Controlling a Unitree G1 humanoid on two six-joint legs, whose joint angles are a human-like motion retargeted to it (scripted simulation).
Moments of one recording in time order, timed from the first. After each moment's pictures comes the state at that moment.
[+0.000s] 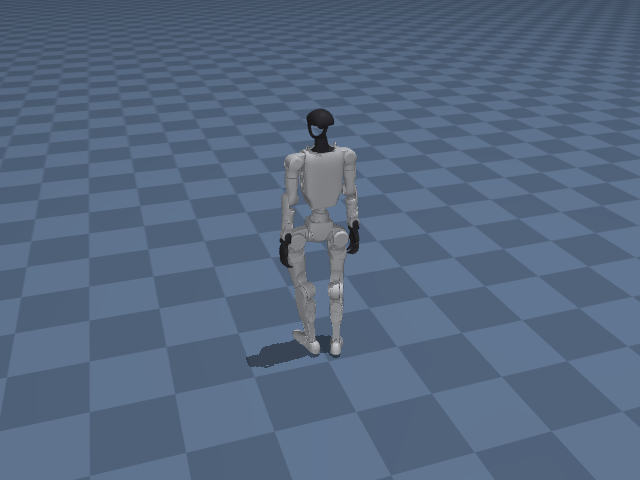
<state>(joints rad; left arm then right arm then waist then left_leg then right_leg) 0.08 0.11 0.22 1.51 0.19 0.02 0.04 0.00 -0.10 -0.20 1.62 -0.27 -0.02 0.02 0.09 -0.08 0.03 0.08 -0.13 0.37 0.00 -0.27 0.18 0.11 -0.13 -0.39 0.04 0.02 0.01</state>
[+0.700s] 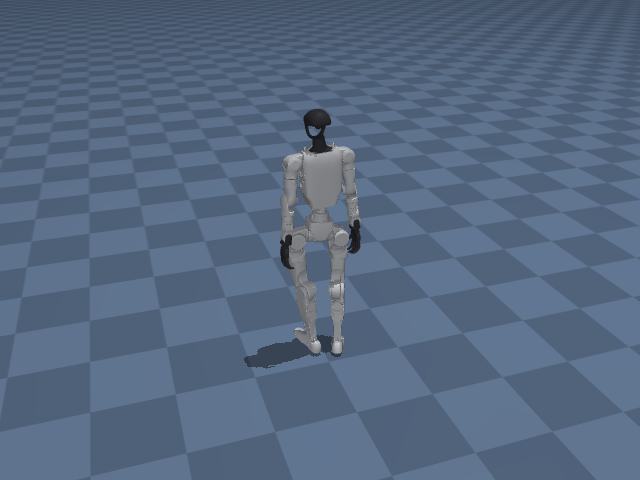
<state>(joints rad) 0.08 0.12 0.22 1.52 0.20 0.02 0.05 0.00 -0.10 -0.20 1.62 -0.25 -0.03 0.04 0.09 -0.10 0.06 0.09 -0.12 0.37 0.01 -0.33 0.16 0.11 -0.12 -0.38 0.05 0.04 0.02</state>
